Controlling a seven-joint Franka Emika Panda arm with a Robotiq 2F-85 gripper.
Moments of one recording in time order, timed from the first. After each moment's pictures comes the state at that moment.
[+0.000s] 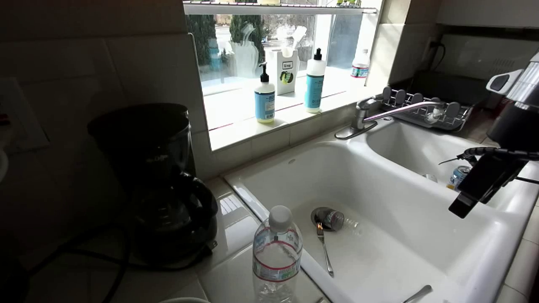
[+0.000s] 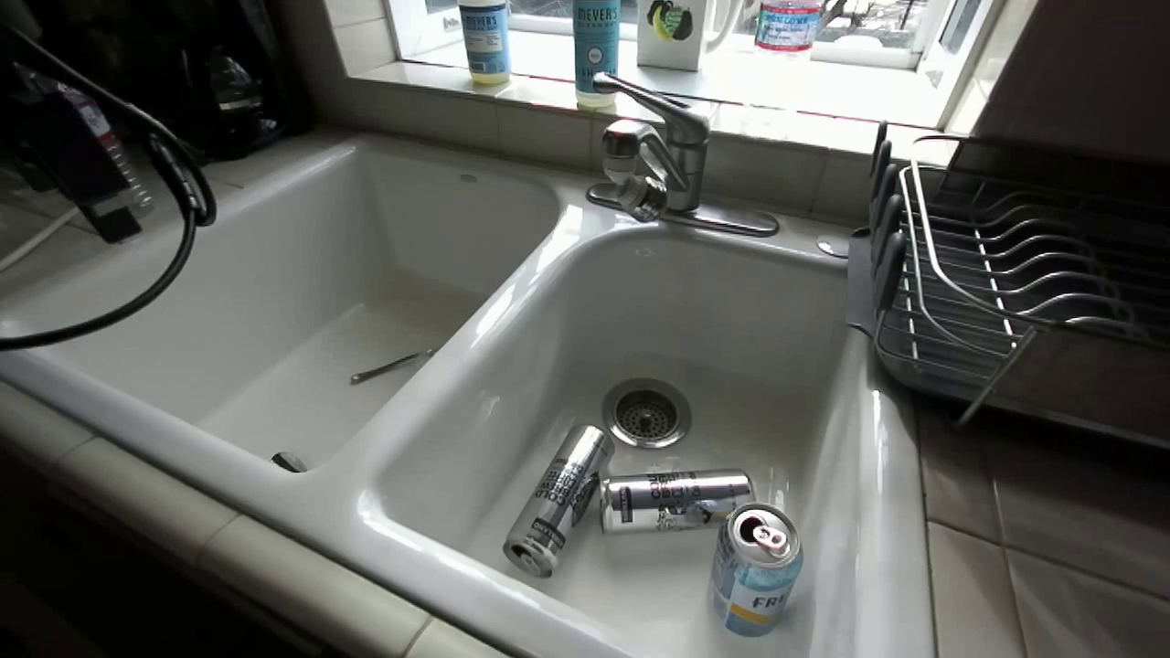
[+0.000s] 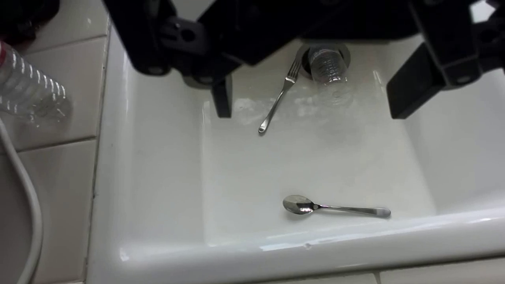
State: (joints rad) arm 0.21 -0.74 0.25 -2.70 0.32 2.09 0.33
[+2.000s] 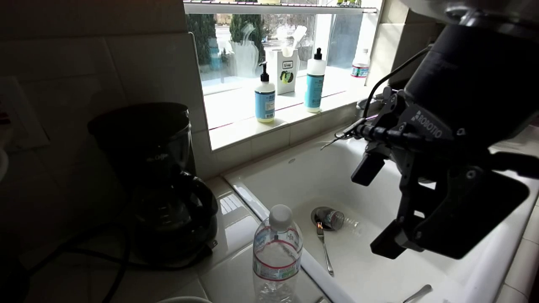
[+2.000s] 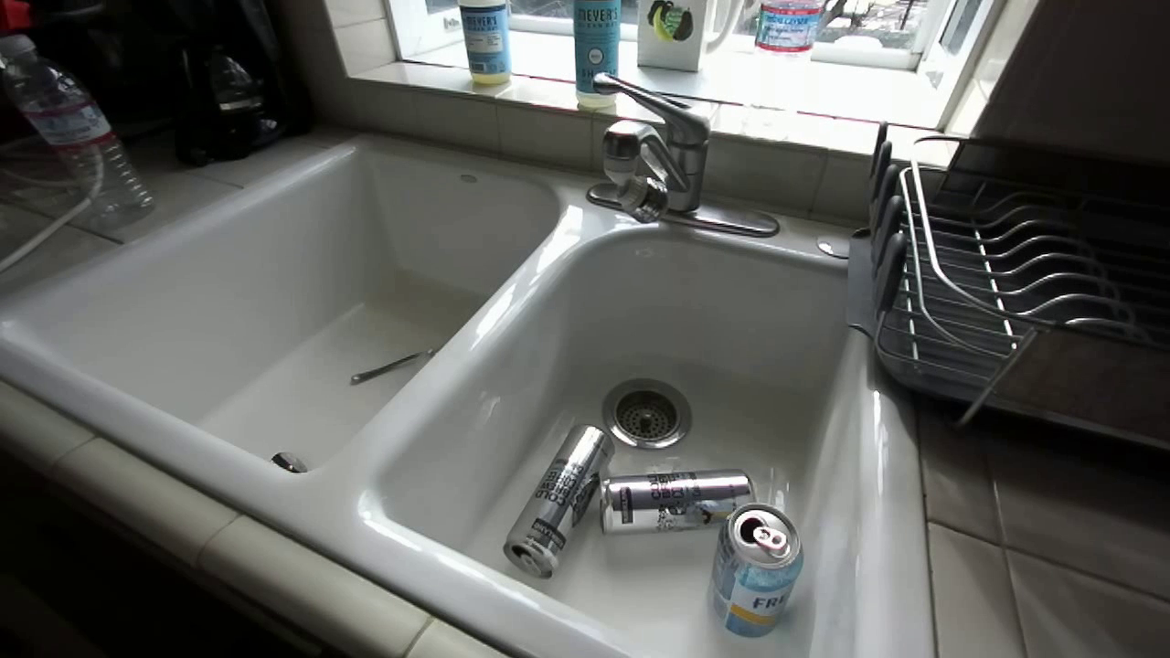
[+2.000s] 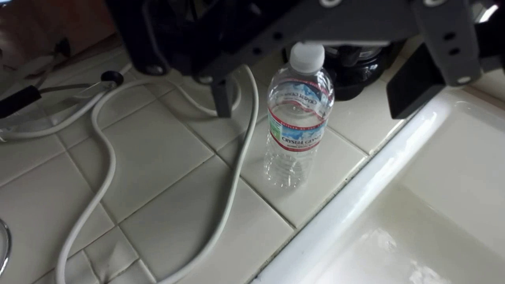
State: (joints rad) arm 0.41 -0.29 0.44 -2.16 0.12 2.21 -0.08
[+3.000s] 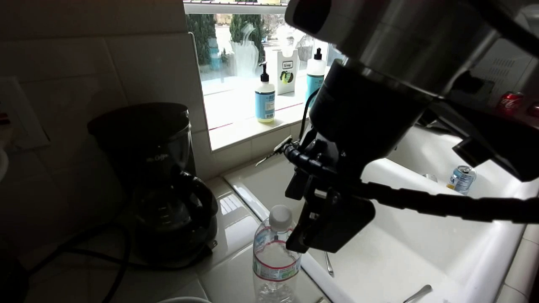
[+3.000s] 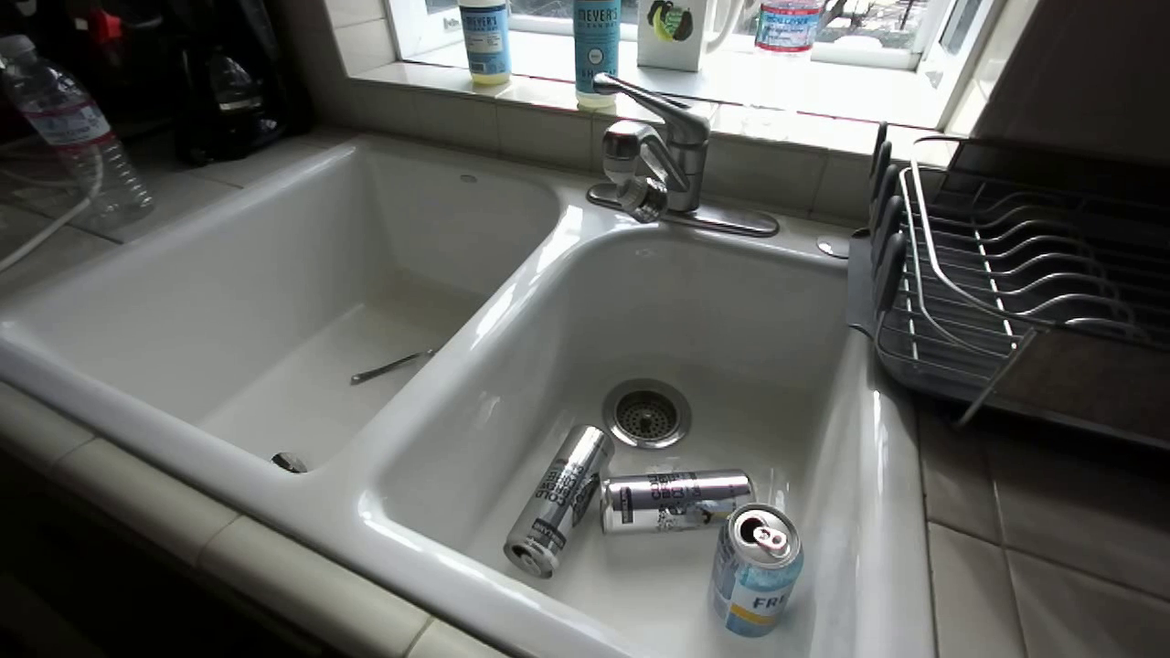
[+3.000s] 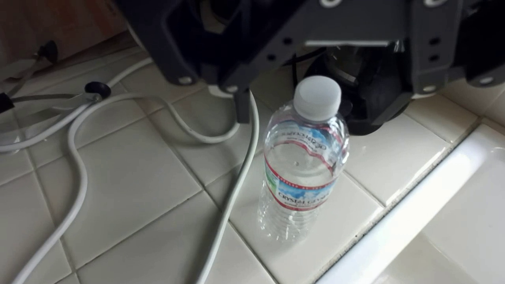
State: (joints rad) arm 0.41 -0.05 0.45 -2.00 0.00 2.29 -0.08
